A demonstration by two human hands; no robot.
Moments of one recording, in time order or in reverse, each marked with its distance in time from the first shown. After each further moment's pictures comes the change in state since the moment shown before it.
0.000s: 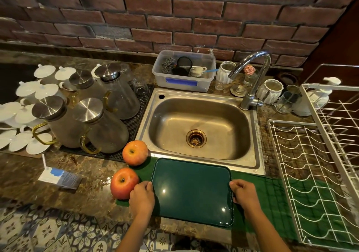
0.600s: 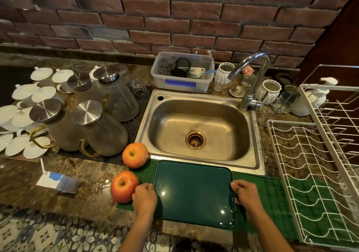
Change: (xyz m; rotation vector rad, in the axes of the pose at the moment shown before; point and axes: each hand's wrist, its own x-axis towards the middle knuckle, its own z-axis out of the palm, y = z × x) left_hand 0.011 0.004 0.007 -0.140 -0.075 -0.178; right_hand -0.001 -0.002 -0.001 0.108 -0.019 0.046
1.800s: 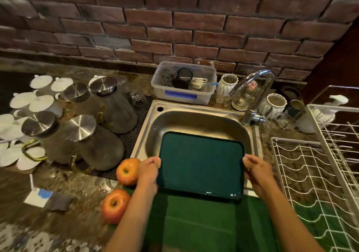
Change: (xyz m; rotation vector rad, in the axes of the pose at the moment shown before) left_hand 0.050 0.118 0.013 -0.677 -0.238 -0.080; right_hand 0.068 -0.120 -0.035 0.398 -0.098 -0.107
